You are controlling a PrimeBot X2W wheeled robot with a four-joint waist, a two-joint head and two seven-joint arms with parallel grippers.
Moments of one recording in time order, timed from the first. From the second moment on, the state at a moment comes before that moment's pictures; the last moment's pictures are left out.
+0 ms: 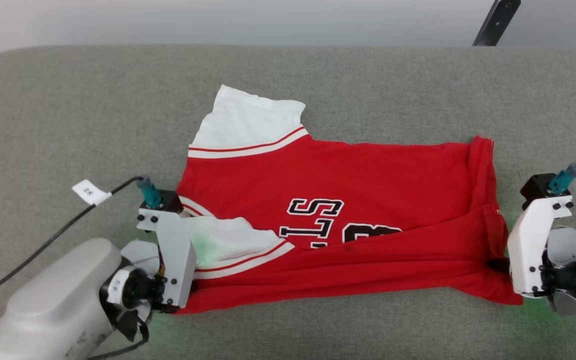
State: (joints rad) left arm -0.76 0.66 -1.00 0.34 -1.21 0.20 0.83; right arm -0.48 -0.39 0.19 0.37 0.61 0.13 1.04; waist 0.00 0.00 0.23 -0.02
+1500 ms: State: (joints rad) left arm -0.70 0.73 -0.92 0.23 -1.13 0.19 0.49; right arm -0.46 -0.36 0.24 0.56 0.60 0.13 0.84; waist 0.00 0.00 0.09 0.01
